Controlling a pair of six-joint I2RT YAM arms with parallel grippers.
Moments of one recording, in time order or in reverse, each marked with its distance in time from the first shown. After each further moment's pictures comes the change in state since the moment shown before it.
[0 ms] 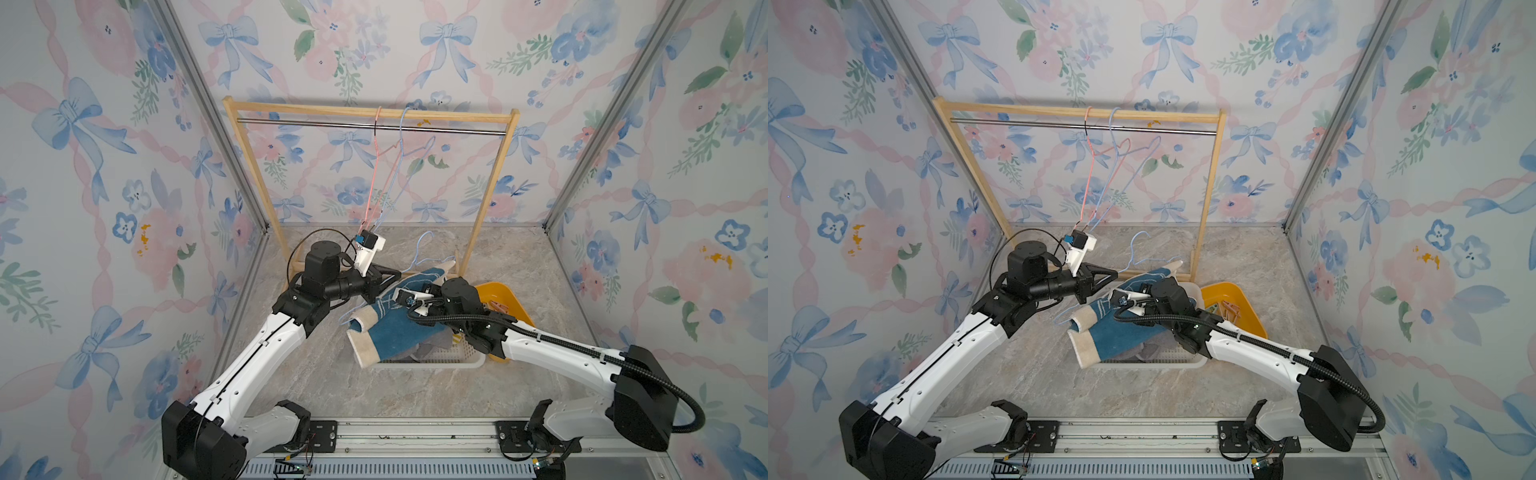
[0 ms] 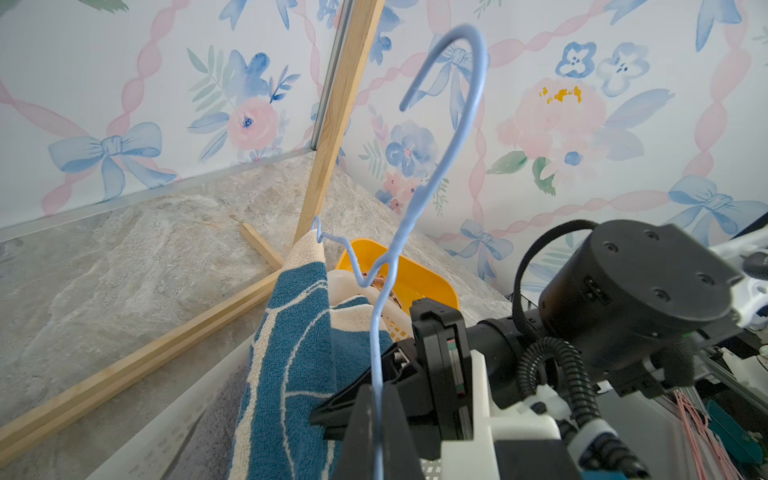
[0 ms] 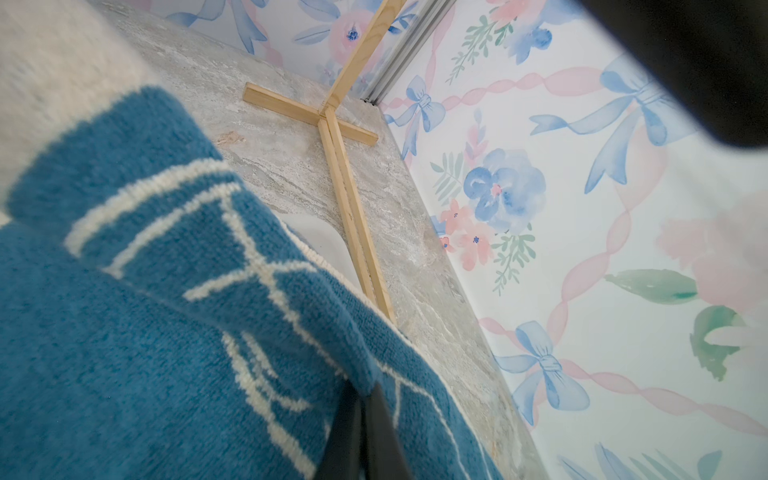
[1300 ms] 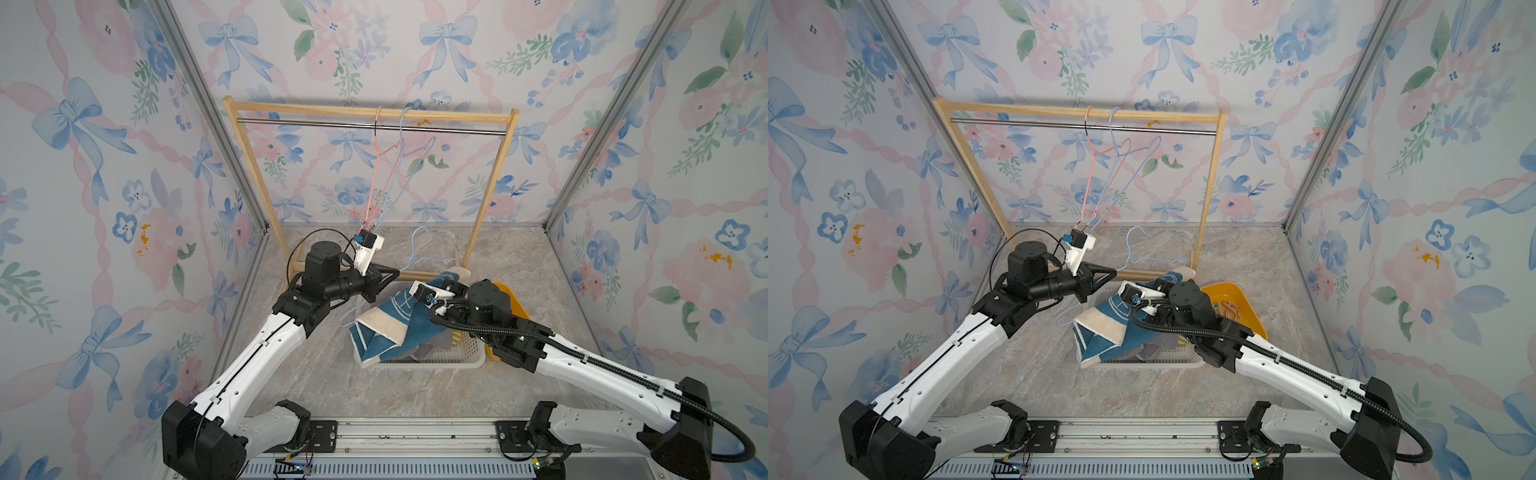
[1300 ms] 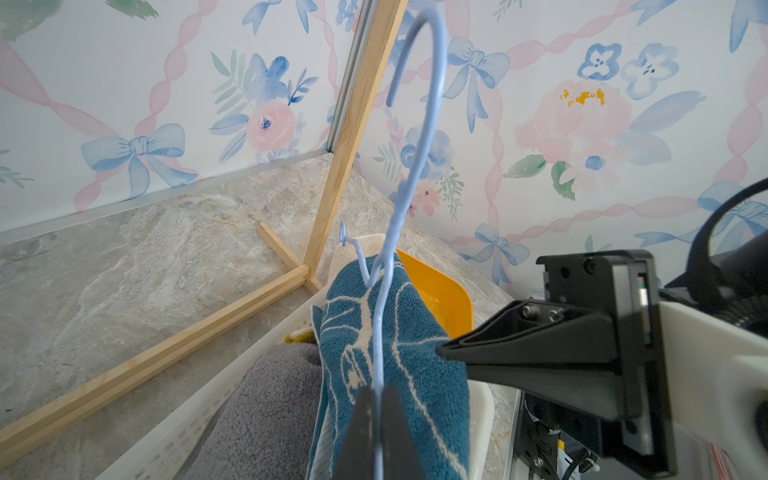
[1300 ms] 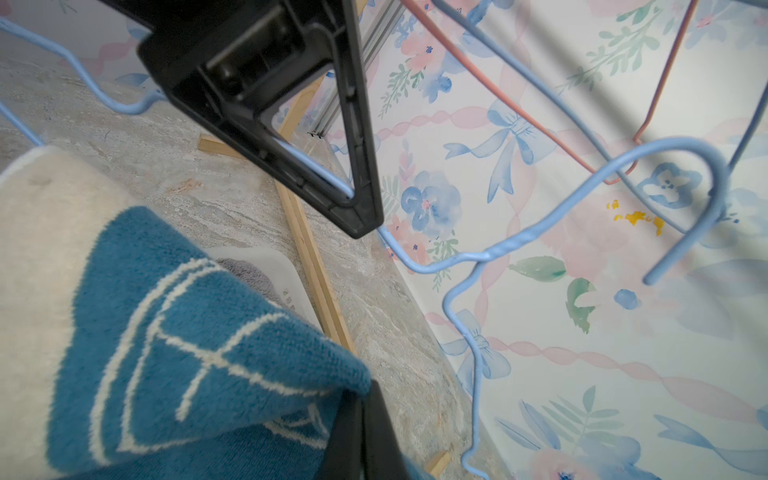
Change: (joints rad) left arm 0.001 -0.001 -0.004 0.001 -0.049 0.000; right arm 0.060 -0.238 0.038 -0.137 0.143 0.043
